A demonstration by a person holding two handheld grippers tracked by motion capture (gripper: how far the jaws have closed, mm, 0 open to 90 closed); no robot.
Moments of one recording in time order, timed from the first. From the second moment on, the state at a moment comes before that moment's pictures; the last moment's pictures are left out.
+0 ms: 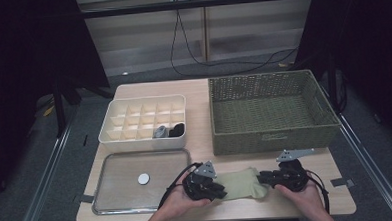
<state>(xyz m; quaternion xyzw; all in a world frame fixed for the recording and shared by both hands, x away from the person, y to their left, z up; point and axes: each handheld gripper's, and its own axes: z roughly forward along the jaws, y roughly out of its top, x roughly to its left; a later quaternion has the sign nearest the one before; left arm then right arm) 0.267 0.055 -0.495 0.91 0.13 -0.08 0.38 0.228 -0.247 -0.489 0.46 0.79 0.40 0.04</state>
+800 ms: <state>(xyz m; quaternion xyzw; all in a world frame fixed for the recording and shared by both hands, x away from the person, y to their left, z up) 0.264 0.057 -0.497 0.90 0.14 -0.09 0.39 0.228 -0.247 -0.497 0.45 0.81 0.38 0.03</state>
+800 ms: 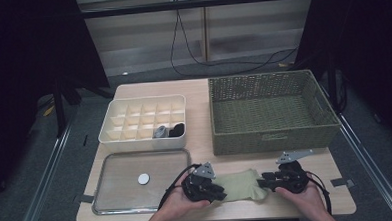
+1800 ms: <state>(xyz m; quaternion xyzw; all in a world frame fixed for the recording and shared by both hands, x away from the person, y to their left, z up) 0.279 0.016 -0.493 0.91 0.13 -0.08 0.39 0.226 -0.248 -0.483 0.45 0.78 0.42 0.01</state>
